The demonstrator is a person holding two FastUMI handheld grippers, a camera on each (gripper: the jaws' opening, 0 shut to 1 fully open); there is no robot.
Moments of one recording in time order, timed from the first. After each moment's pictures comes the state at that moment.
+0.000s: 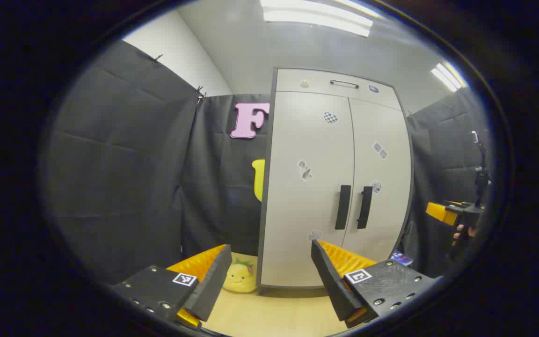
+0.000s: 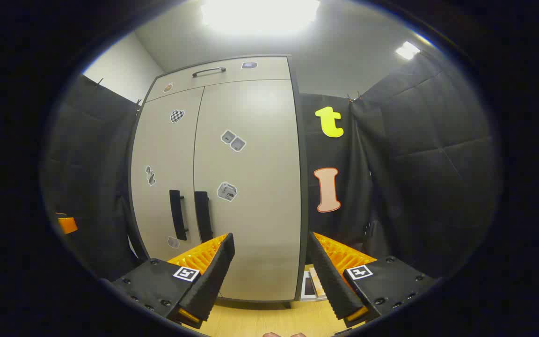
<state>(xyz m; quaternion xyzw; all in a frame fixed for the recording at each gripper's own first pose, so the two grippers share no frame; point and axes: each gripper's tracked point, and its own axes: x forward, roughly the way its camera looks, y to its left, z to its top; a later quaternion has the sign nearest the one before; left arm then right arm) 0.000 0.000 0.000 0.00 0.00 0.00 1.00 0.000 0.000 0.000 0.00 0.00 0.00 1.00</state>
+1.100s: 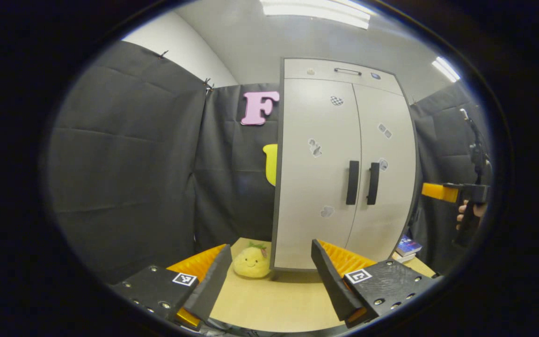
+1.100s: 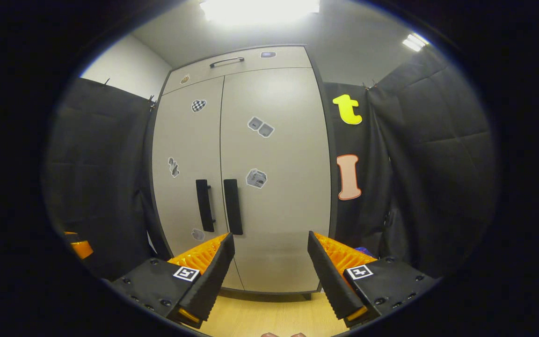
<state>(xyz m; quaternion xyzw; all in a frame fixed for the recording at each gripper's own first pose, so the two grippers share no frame) -0.036 0.023 -0.053 0.01 0.04 0.02 1.00 -0.003 0.045 -0.003 0.01 0.03 0.05 1.00</state>
